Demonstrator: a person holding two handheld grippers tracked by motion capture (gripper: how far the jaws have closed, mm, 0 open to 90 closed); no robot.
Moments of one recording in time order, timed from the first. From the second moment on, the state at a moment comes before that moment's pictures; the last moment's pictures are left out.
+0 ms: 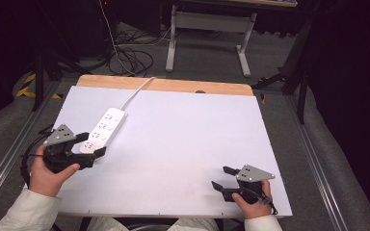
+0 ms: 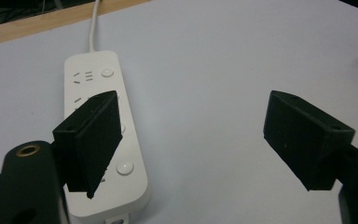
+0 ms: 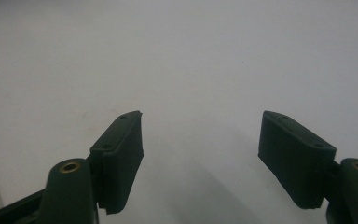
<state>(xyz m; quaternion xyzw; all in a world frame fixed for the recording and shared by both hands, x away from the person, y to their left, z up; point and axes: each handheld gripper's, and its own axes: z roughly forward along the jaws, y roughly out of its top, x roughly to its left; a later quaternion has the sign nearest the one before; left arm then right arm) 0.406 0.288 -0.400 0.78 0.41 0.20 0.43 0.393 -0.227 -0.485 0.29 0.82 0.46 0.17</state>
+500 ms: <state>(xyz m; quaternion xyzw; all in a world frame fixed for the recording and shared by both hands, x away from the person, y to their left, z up) 0.430 0.278 -0.393 0.78 0.41 0.20 0.42 0.393 -0.228 -0.485 0.29 0.82 0.46 0.17</state>
